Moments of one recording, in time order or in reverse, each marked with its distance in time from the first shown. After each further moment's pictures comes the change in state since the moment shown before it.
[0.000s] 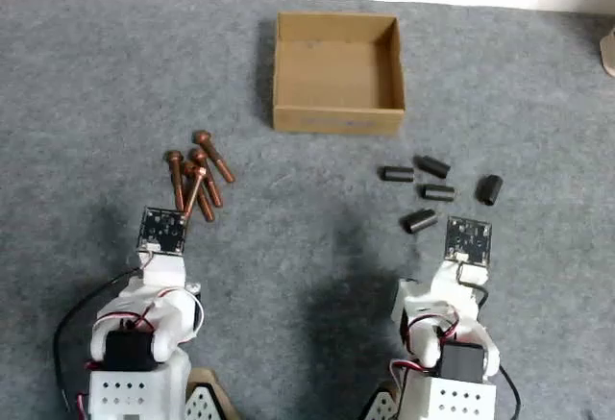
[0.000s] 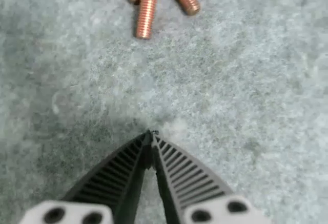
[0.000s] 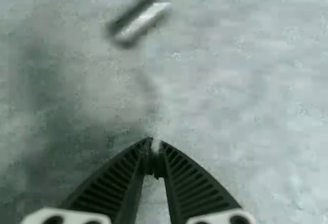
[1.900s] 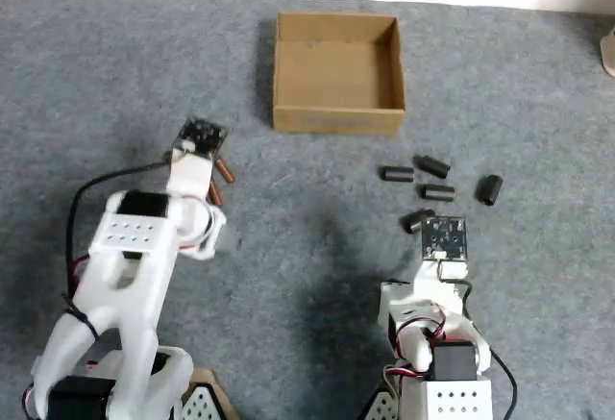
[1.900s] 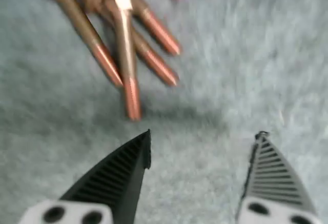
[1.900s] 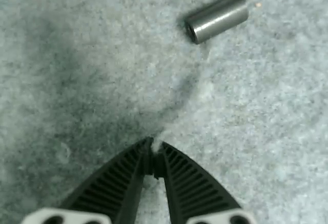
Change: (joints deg) left arm 3.9 76.0 -46.7 -18.6 -9.7; right arm -8.1 0.0 0.0 0.0 0.0
